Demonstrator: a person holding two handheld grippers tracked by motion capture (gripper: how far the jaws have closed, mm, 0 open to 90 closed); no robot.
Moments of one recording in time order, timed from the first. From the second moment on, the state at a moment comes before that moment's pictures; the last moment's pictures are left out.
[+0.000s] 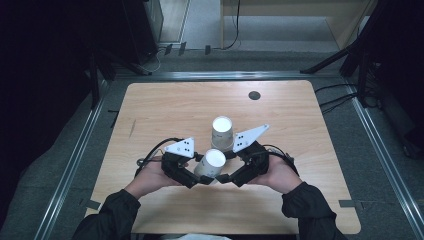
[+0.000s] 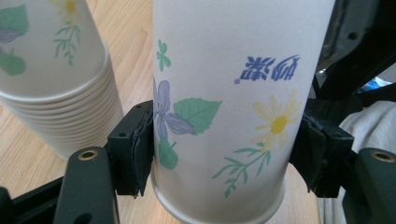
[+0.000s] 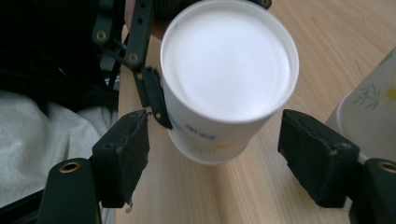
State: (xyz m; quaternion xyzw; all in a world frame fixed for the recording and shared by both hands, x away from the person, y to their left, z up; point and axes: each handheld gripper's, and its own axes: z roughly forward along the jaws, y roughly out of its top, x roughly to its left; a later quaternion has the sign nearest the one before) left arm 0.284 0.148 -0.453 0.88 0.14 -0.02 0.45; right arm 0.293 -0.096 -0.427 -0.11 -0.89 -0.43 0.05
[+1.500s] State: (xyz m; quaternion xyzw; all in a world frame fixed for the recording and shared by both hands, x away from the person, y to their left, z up) left arm 0.277 0.151 -0.460 0.95 0.13 -0.01 0.28; right arm 0.295 -0.077 -0.461 -0.06 -0.91 -0.41 0.04
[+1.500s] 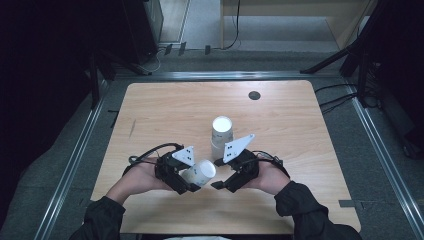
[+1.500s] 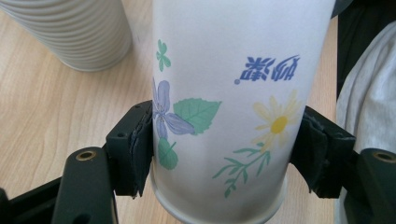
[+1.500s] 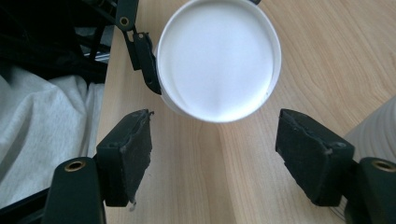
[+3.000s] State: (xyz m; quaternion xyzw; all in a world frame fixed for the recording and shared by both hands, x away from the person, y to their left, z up) left arm 0.278 0.127 -0.463 0.96 0.08 -0.02 0.28; right arm 0.290 -0.079 -0.455 -0.05 -0.90 -0.43 0.05
